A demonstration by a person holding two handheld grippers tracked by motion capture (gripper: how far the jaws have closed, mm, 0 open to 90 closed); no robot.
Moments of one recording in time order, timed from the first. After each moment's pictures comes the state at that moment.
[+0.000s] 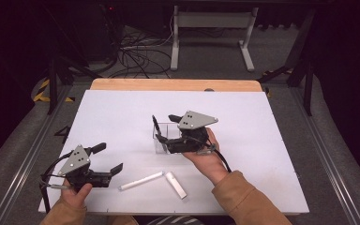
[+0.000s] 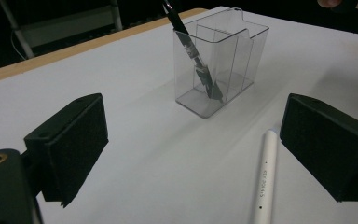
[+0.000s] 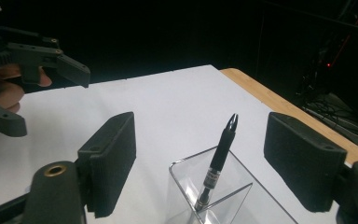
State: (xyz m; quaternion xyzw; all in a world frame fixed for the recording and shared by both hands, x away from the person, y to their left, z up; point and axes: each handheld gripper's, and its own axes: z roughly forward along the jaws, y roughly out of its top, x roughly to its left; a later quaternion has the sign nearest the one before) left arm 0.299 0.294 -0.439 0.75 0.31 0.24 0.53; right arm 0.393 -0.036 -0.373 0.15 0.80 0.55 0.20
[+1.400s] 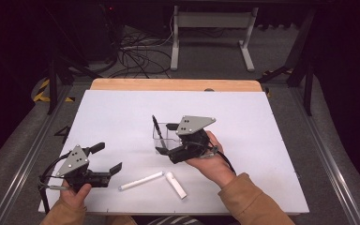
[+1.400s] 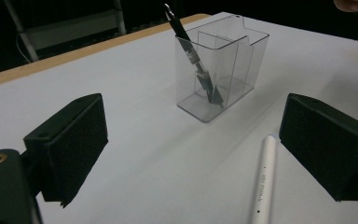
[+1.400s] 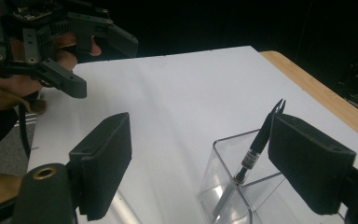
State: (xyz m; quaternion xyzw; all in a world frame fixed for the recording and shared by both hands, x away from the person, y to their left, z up) left arm 0.296 0.294 -0.436 0.75 0.31 0.25 0.53; right arm 0.381 -0.038 -0.365 0.10 0.84 0.52 0.14
